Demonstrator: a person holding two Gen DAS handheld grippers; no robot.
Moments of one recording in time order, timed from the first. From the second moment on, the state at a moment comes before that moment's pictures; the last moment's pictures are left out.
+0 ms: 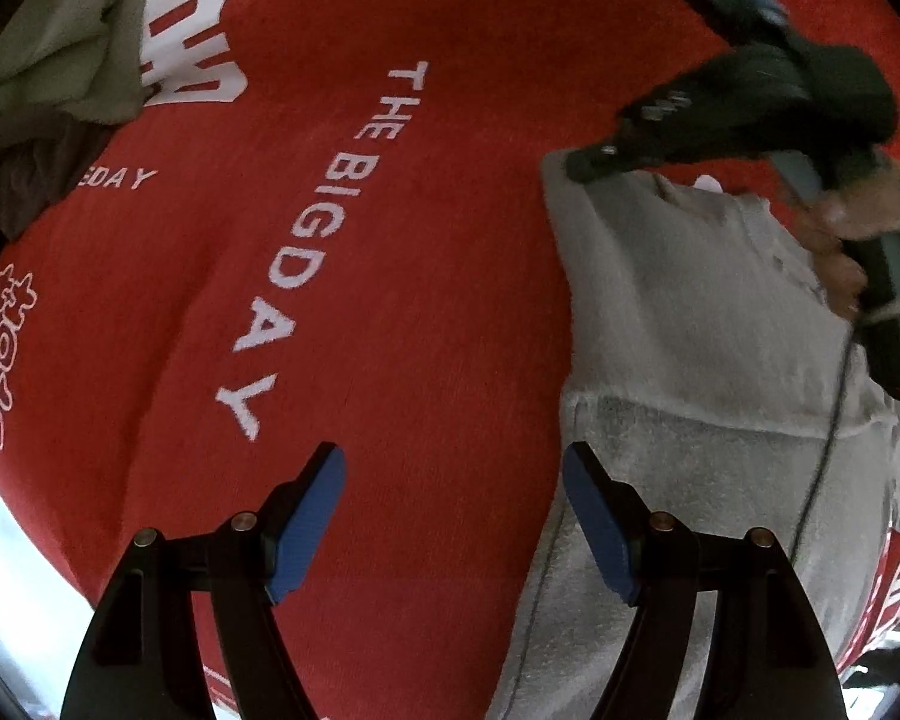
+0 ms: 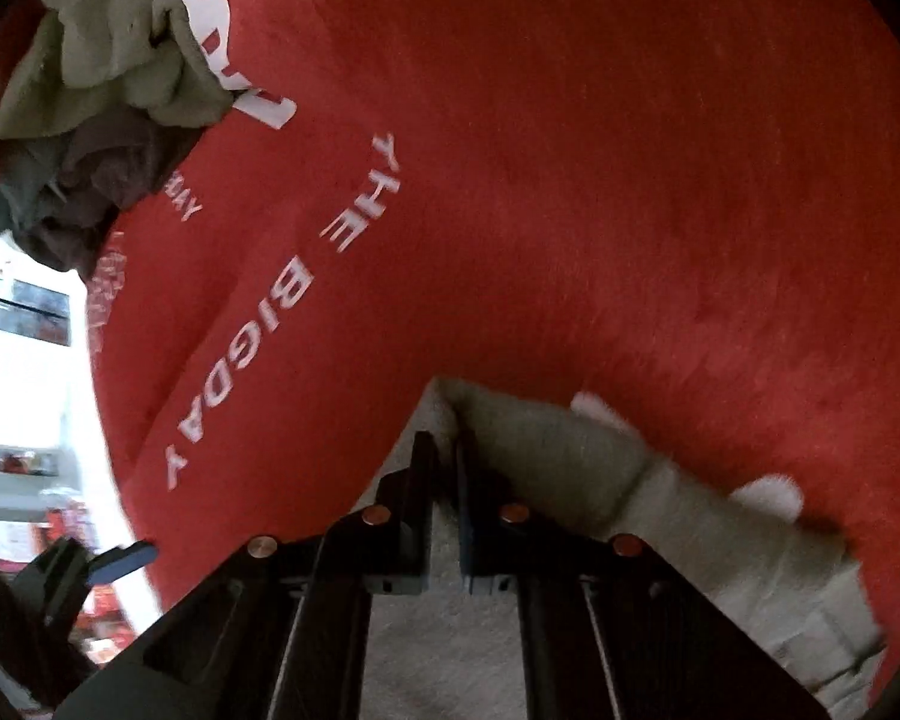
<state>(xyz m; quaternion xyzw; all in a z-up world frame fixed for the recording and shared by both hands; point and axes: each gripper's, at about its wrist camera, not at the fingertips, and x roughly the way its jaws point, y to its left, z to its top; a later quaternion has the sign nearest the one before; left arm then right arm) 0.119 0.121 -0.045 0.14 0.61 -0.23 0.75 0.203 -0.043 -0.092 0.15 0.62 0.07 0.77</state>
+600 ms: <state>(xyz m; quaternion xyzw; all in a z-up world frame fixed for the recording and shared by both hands) 0.110 0.038 -0.073 0.19 0.59 -0.25 0.74 -0.031 -0.134 -0.063 0.25 0.58 -0.20 0.75</state>
